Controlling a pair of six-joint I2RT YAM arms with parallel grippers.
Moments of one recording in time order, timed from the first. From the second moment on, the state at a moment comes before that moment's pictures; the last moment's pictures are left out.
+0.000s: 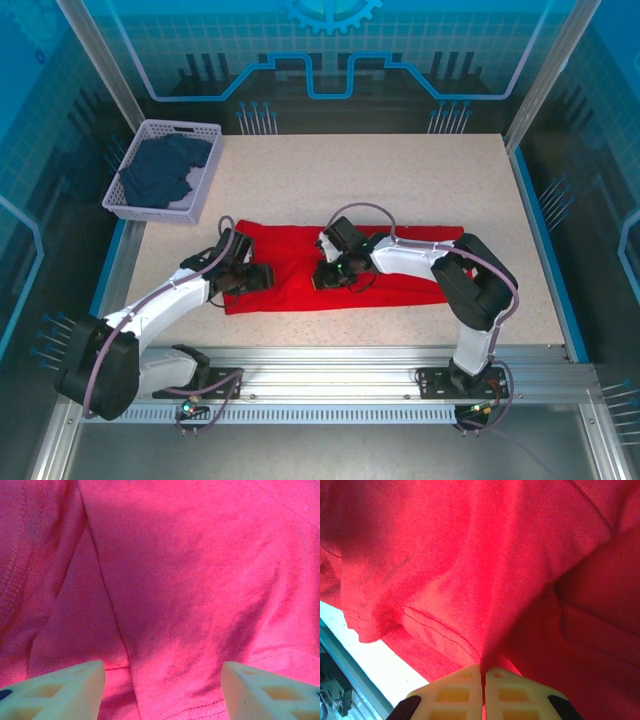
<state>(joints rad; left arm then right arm) -0.36 1.20 0.63 -0.55 0.08 -0.59 0.75 1.82 1.06 -0.35 -0.42 0.56</state>
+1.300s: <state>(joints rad) -0.14 1.60 0.84 -0.47 0.04 -0.48 0.69 1.78 1.11 -0.40 -0.42 0.44</state>
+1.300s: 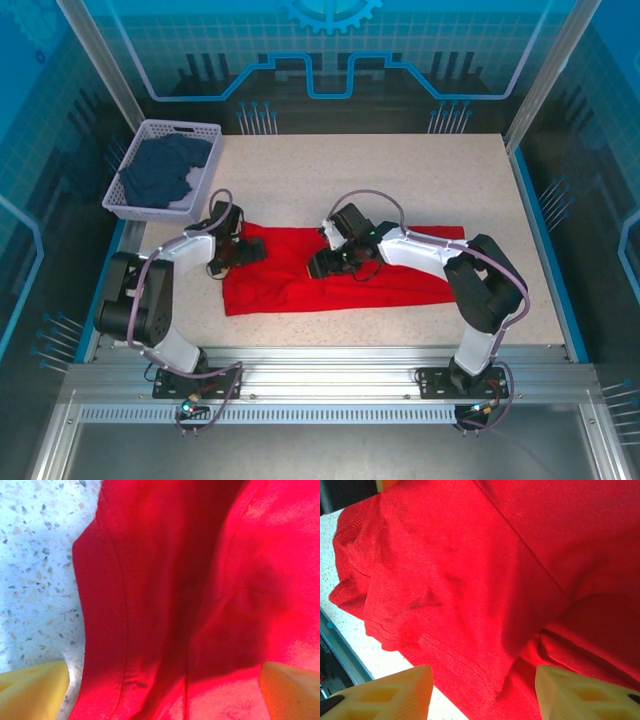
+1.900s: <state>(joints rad) -0.34 1.68 0.90 -0.51 -0.09 -0.46 0.66 1.78 1.08 -0.36 -0.45 0.45</state>
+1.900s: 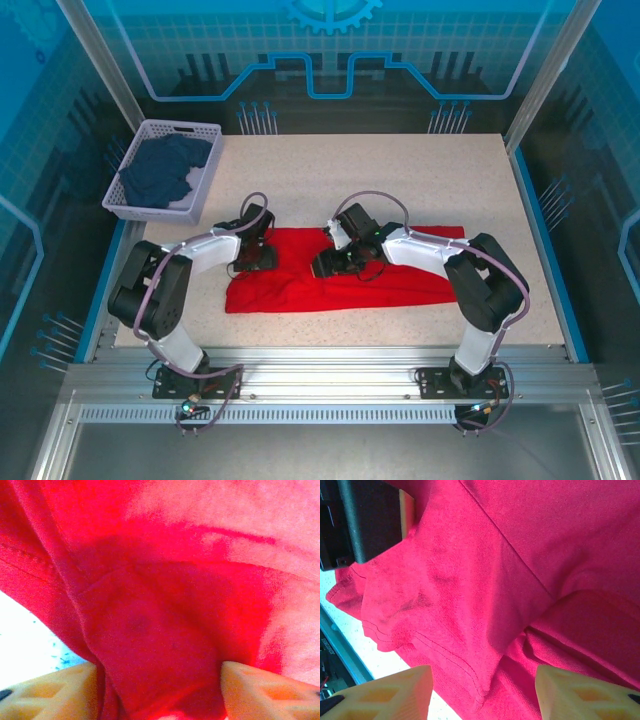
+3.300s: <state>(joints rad) 0.02 1.58 1.28 -1.01 -0.22 -0.22 0.26 1.61 1.03 -0.56 -0.26 0.28</state>
